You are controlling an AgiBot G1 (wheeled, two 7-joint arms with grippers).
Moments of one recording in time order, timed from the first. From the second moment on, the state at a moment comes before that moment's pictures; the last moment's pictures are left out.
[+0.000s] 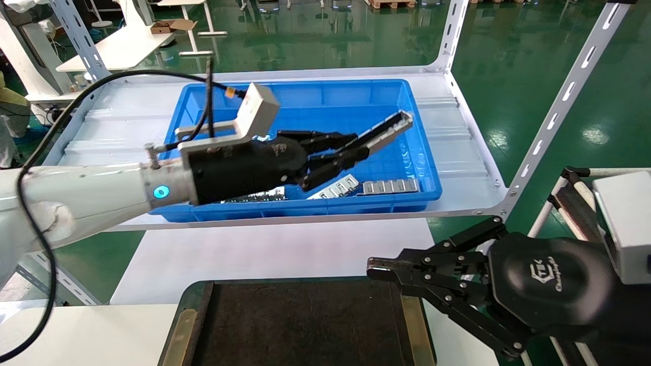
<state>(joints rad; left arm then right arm) -1.59 1.15 0.92 -0.43 0.65 1.19 0.13 1.08 -0.59 -0.32 1.28 -0.70 -1.48 0.17</state>
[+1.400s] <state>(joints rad) -0.80 0.77 0.95 -1.35 0.54 0.59 0.01 1.09 -0.59 -0.32 1.28 -0.70 -1.48 0.16</state>
